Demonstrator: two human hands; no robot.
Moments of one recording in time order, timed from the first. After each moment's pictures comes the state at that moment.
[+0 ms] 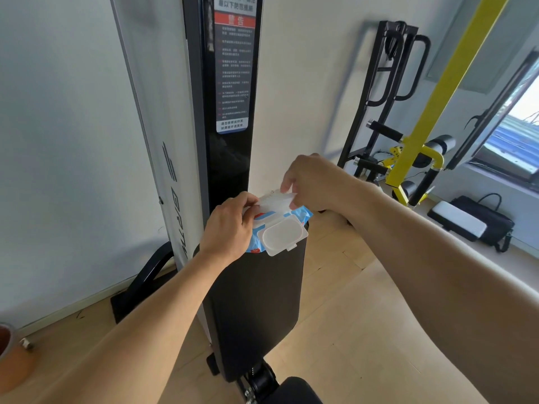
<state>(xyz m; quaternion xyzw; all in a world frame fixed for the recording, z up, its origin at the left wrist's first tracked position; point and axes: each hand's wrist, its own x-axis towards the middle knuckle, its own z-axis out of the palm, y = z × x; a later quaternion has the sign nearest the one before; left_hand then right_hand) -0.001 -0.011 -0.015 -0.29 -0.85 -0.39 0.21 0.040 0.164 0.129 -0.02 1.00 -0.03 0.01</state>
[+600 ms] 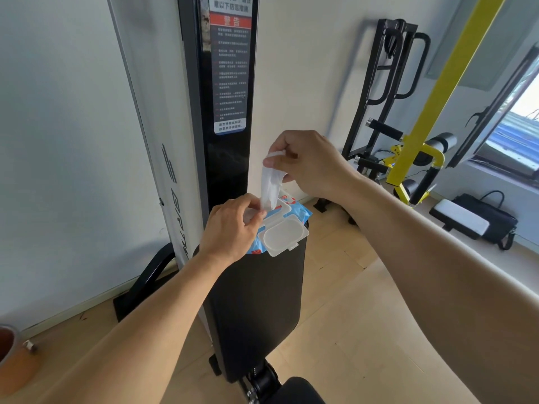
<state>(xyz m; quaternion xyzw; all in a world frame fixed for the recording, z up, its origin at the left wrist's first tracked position) -0.002 -0.006 -0.015 -0.29 -0.87 -0.36 0.19 0.052 0.146 0.149 -0.03 0.94 -0.31 -0.15</state>
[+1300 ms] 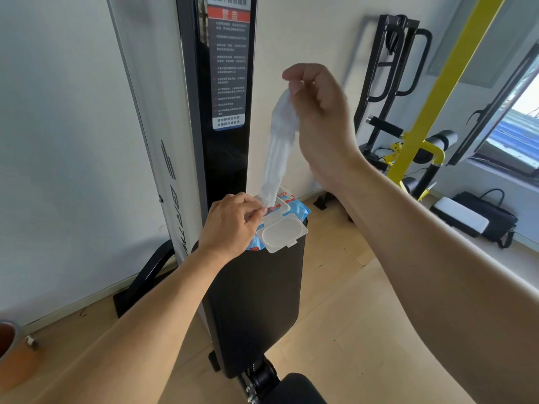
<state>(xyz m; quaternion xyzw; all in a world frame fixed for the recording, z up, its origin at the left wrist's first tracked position) 0.002 -0.005 -0.010 -0.29 -0.88 -0.34 0.17 0.052 0.128 0.172 -0.08 0.74 -0.55 -0.38</state>
